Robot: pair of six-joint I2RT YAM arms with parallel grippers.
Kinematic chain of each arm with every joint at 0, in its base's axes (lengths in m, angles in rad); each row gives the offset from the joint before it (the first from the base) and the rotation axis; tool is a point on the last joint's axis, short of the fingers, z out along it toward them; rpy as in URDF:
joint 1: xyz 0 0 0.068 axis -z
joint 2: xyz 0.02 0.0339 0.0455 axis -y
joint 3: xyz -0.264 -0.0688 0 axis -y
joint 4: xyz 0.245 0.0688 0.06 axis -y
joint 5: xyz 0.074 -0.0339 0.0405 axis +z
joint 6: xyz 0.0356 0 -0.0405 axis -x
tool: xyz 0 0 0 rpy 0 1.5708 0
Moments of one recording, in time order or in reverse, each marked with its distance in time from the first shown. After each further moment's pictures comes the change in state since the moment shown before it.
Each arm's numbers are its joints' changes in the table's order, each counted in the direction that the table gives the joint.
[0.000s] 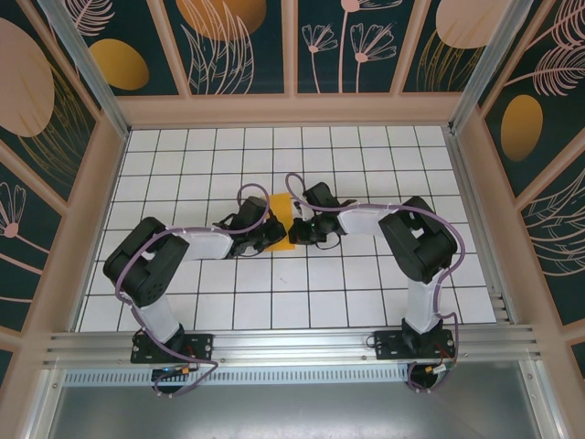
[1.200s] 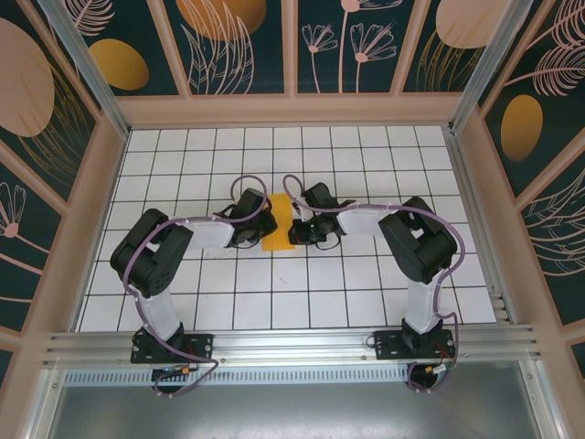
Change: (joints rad) left arm -0.073 -0.071 0.101 -0.117 0.137 -0.052; right arm -0.005 -0.002 0.001 -0.011 -0.026 0.066
